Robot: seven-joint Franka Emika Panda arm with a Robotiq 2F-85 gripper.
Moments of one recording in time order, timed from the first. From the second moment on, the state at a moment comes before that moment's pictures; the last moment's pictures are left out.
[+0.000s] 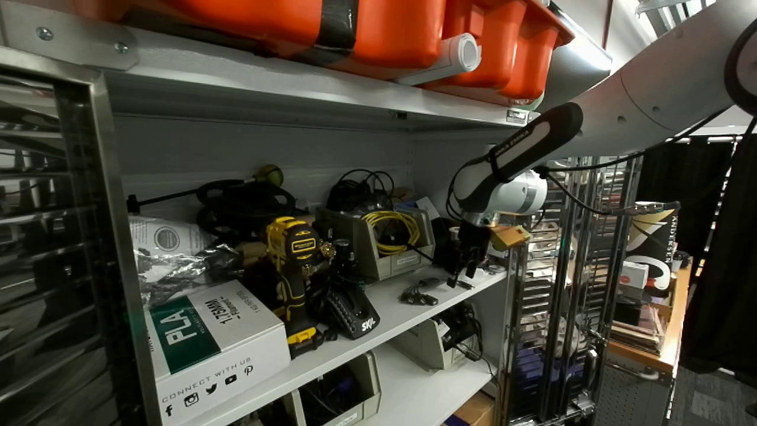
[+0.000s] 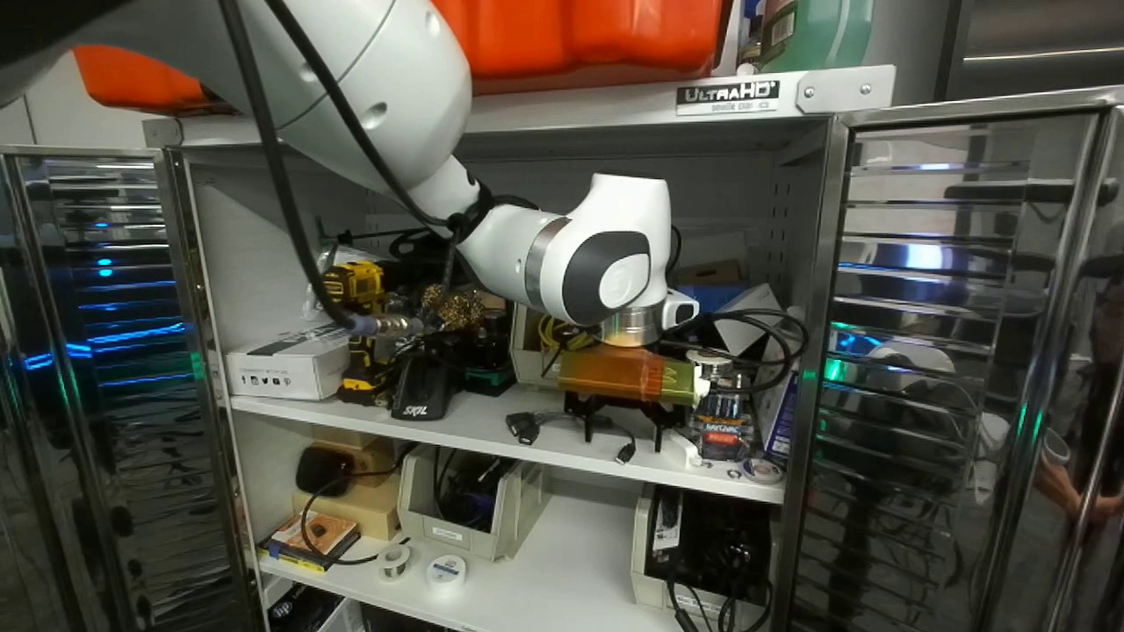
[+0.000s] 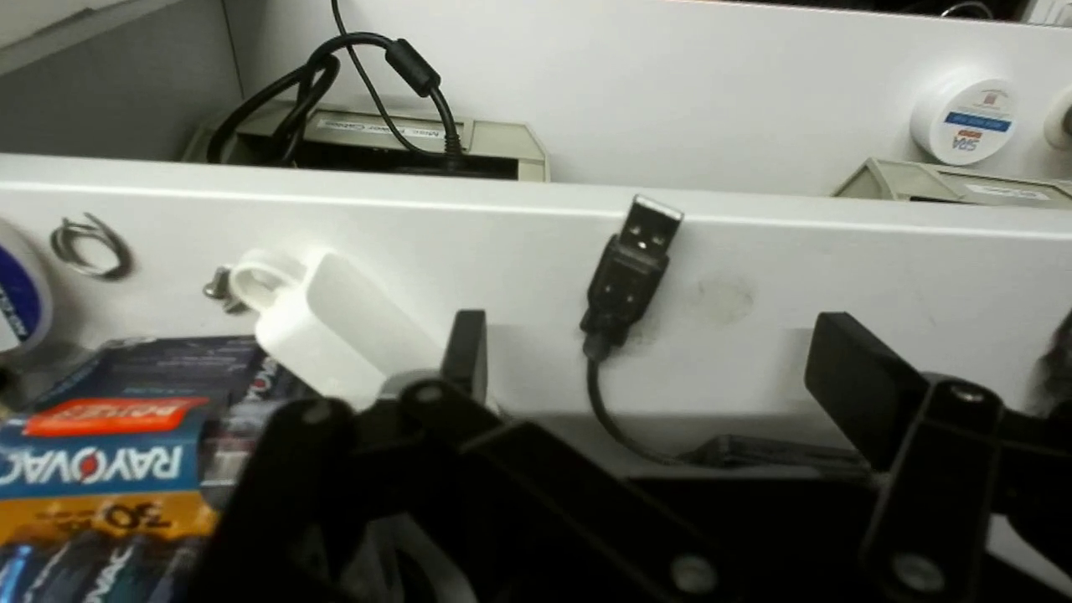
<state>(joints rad) -0.16 0.50 0.02 -1.65 0.11 2.35 -0.52</state>
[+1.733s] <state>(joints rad) -0.19 0.45 0.09 -1.78 0.24 2.73 -0.52</state>
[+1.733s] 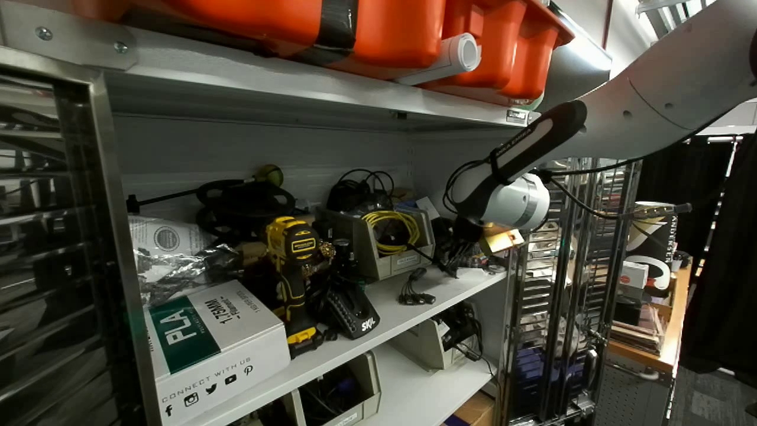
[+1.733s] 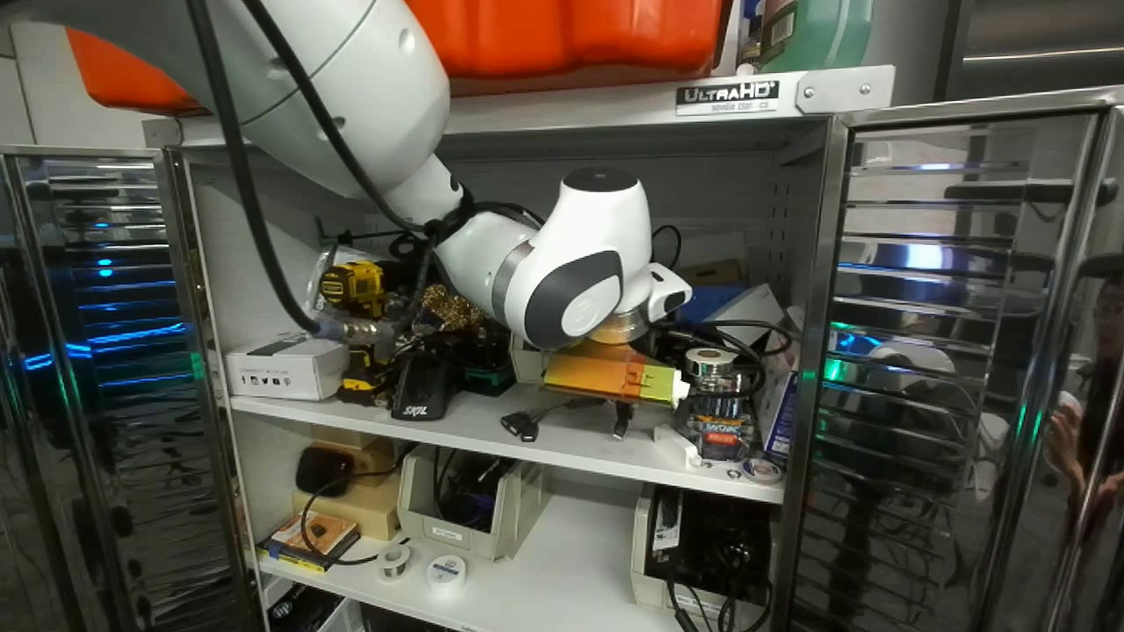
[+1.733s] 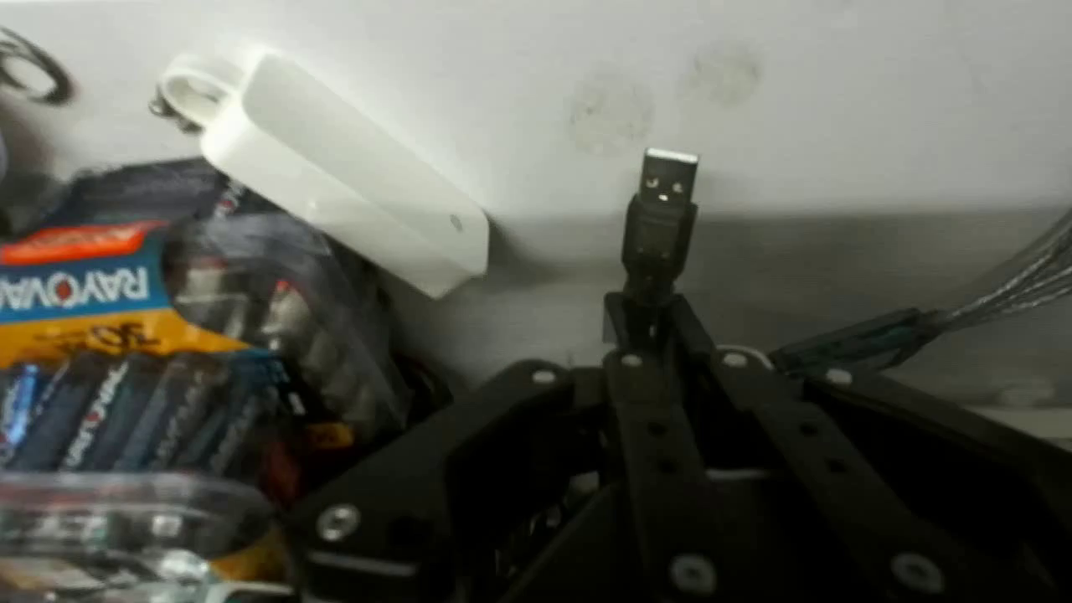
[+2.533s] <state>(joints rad) -0.33 0.37 0.37 -2.10 0.30 3.17 -0.68</state>
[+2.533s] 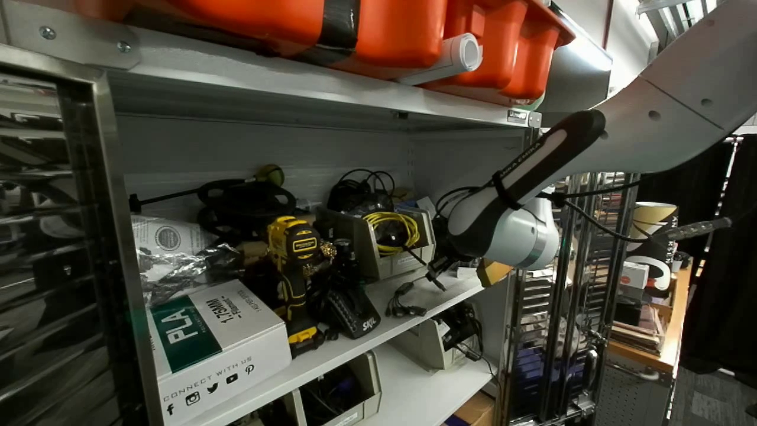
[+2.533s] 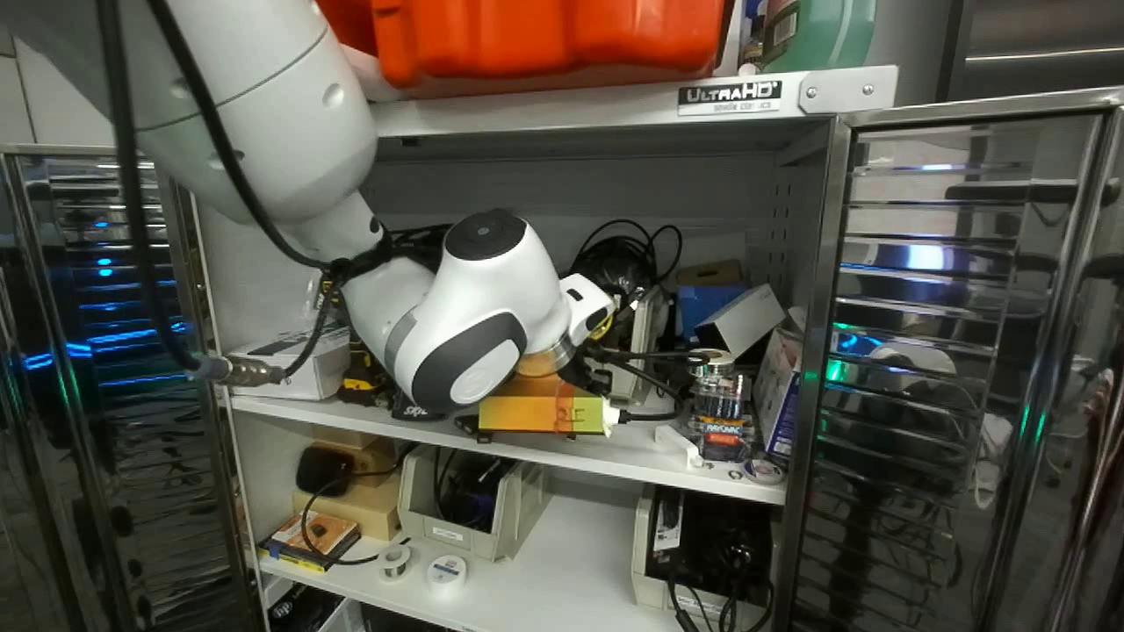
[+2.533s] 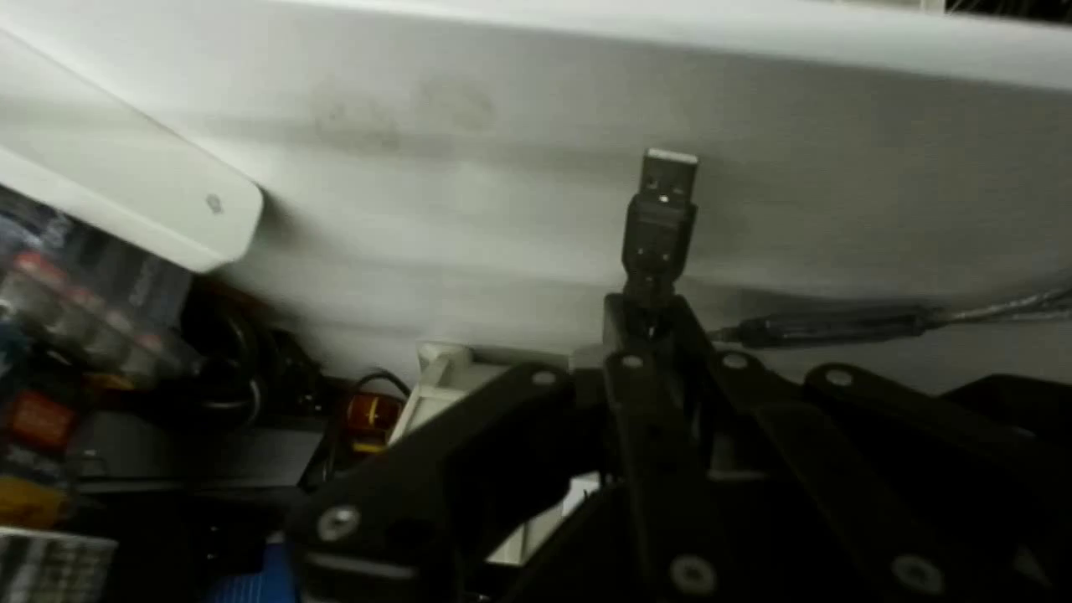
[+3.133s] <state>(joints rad) -0.50 0.23 0.51 -2.35 0.26 3.50 -0.66</state>
